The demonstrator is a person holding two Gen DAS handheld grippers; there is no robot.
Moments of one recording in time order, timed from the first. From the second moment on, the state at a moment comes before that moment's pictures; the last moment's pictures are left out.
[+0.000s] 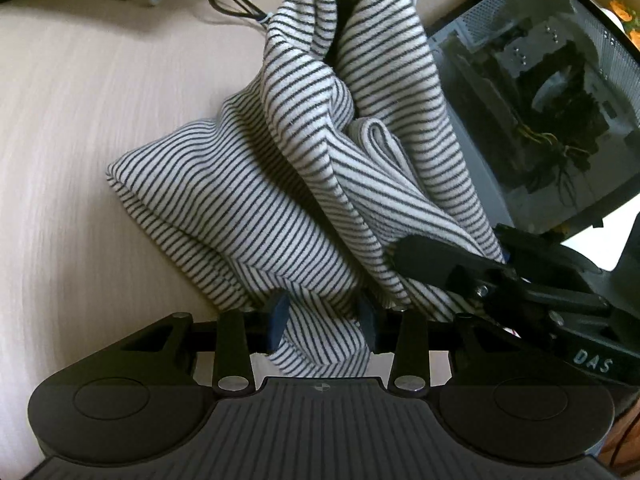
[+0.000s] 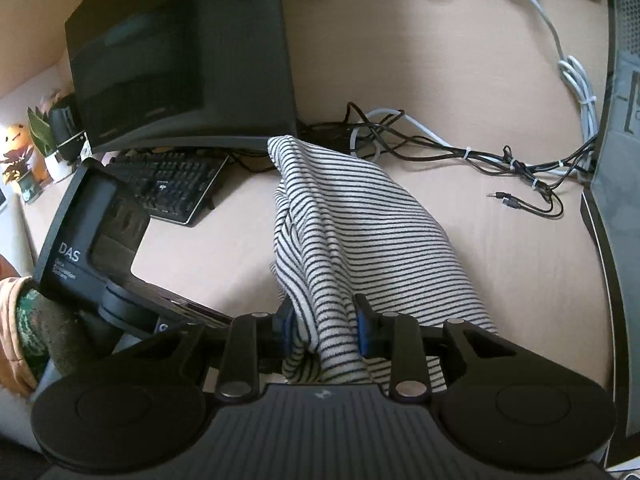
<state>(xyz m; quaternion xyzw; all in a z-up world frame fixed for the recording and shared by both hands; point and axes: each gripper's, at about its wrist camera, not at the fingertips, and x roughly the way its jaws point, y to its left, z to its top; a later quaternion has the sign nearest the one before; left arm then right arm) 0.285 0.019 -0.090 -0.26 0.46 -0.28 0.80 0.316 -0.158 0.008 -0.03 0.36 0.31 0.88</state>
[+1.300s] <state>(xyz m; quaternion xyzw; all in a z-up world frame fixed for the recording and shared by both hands) 0.341 0.071 -0.070 -0.26 0.39 -0.23 0.85 0.289 -0.140 -0.010 -0.10 0.34 0.28 0.89</state>
